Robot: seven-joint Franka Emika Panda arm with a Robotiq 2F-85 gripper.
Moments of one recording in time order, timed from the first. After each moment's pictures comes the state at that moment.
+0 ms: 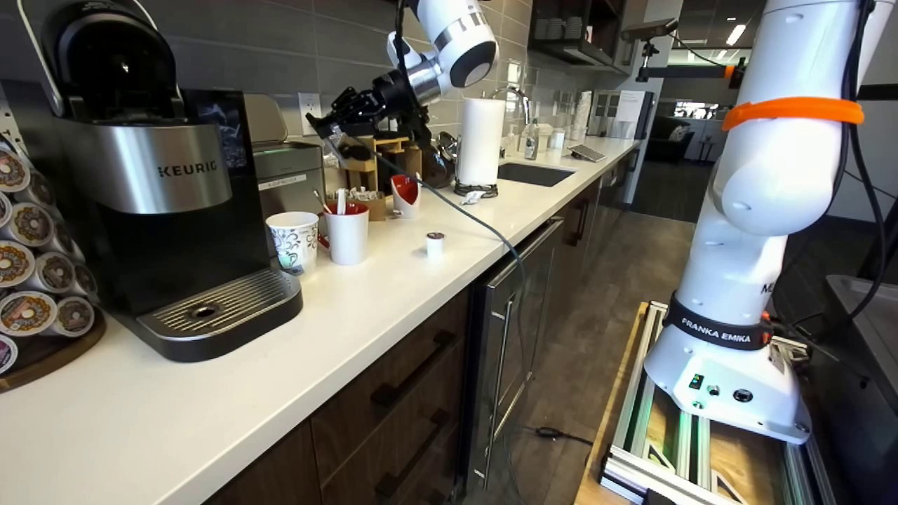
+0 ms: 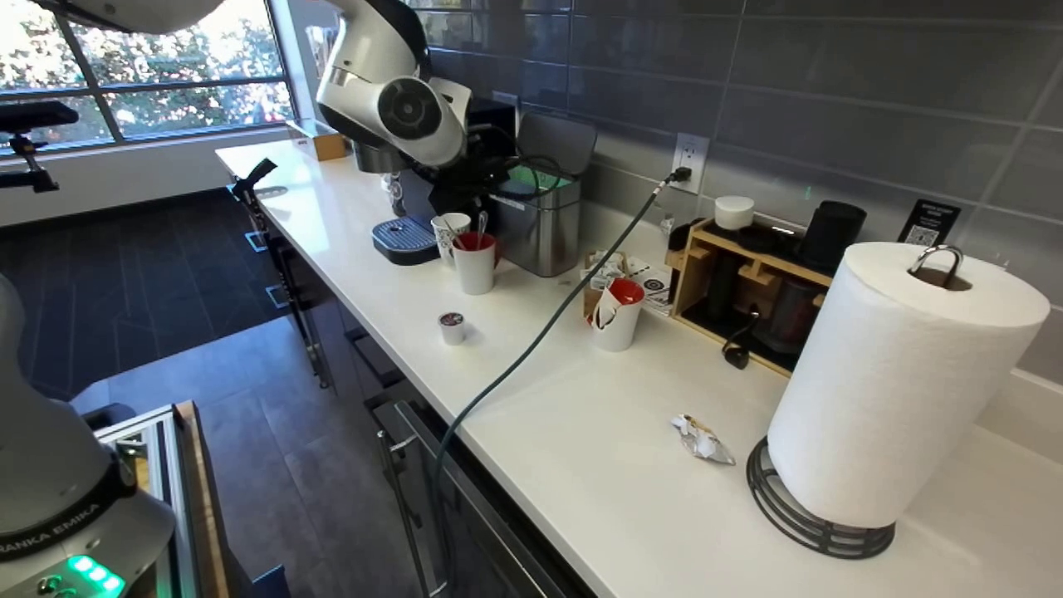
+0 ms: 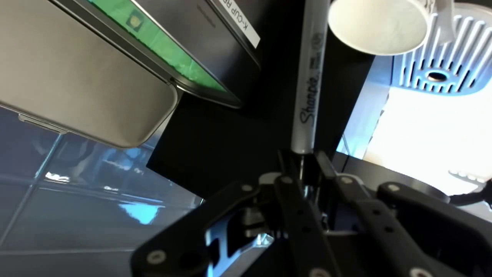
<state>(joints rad) 0.01 0.00 0.12 -2.15 1.55 2.44 -2.46</state>
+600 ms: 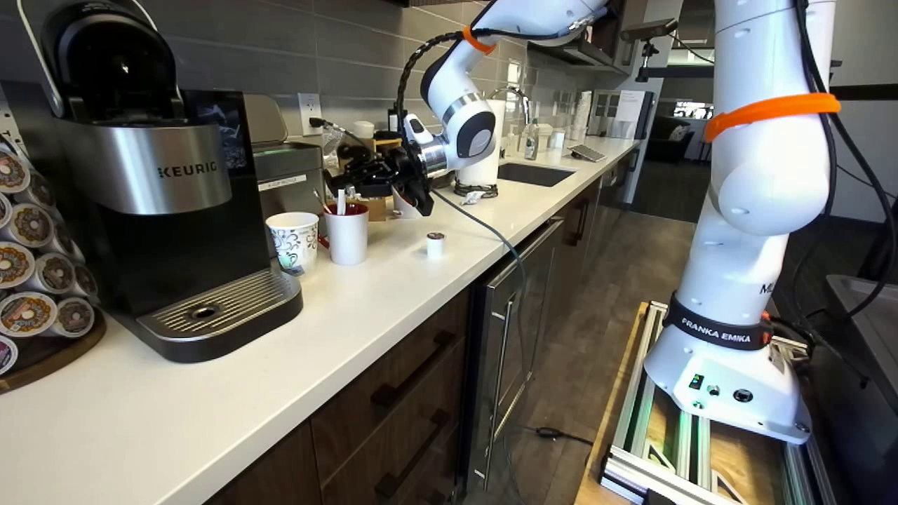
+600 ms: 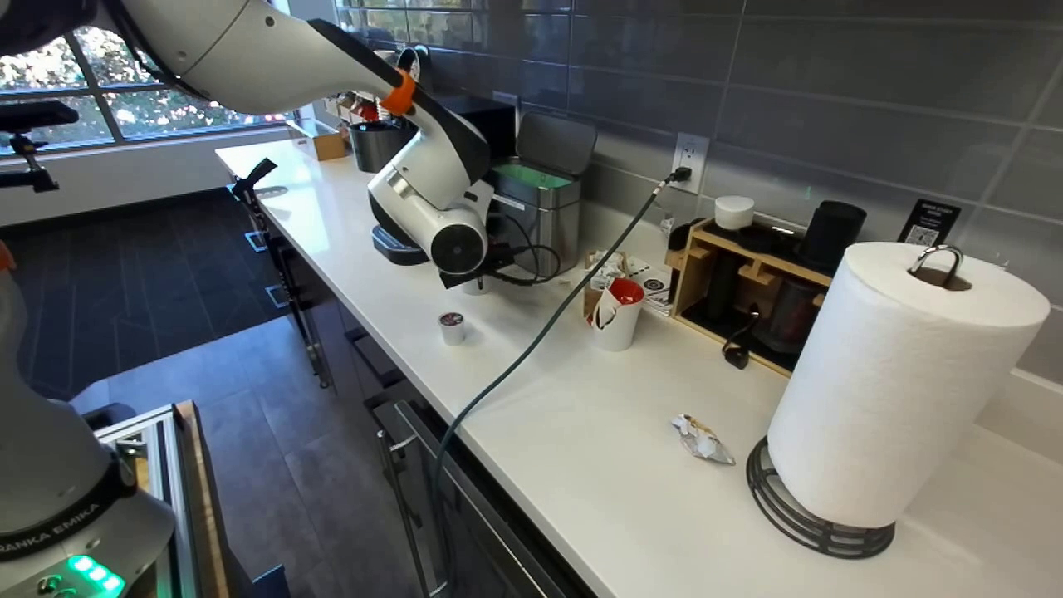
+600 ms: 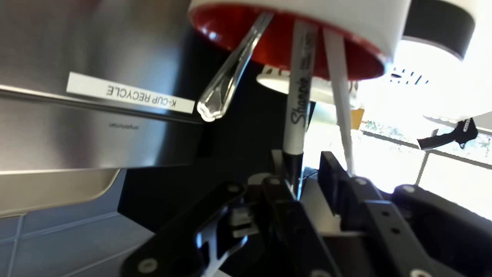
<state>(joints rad) -0.02 0.23 0.00 -2.19 1.75 2.05 -2.71</state>
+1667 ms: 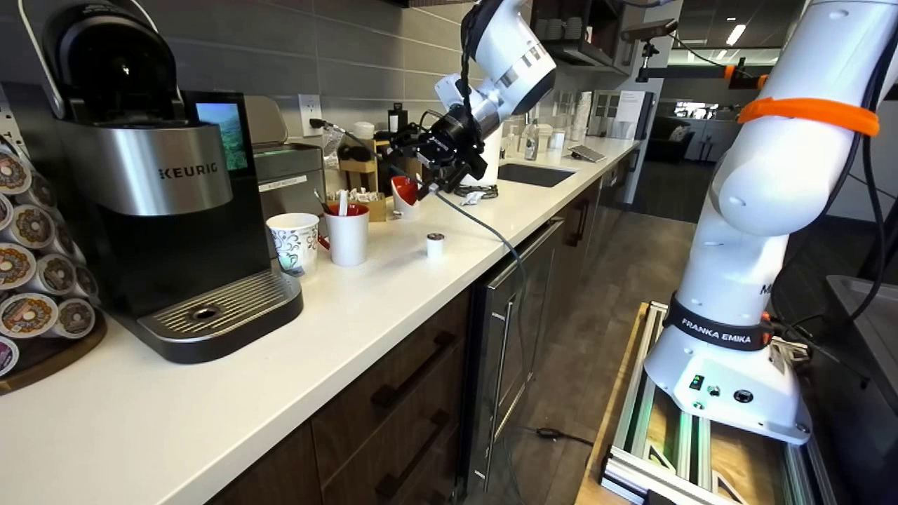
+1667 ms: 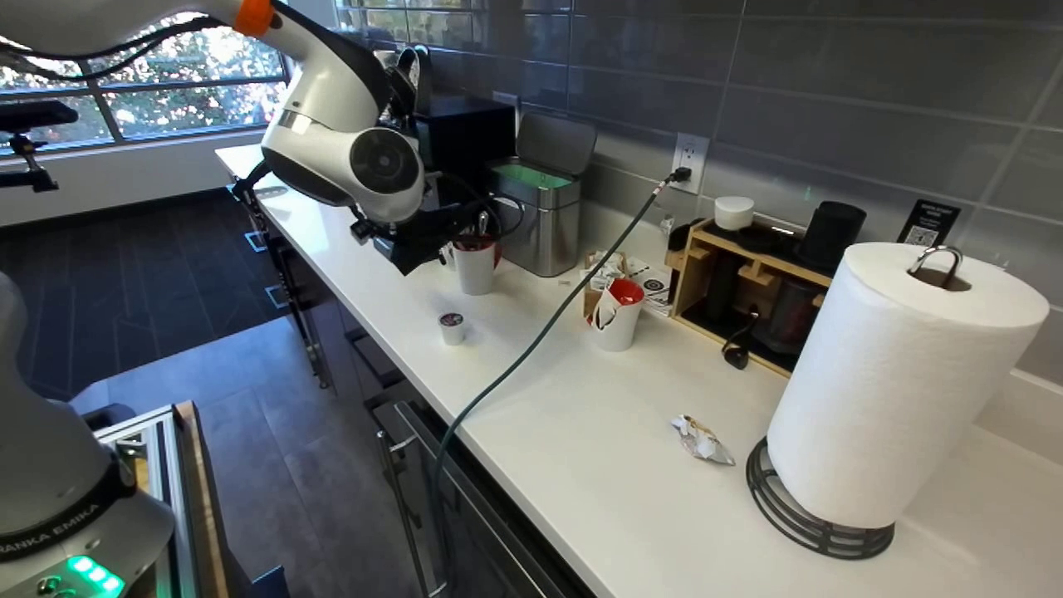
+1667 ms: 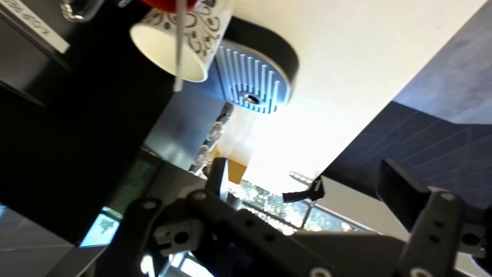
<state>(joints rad) -0.02 -0.21 0.01 -2.50 1.27 2.17 -2.65</state>
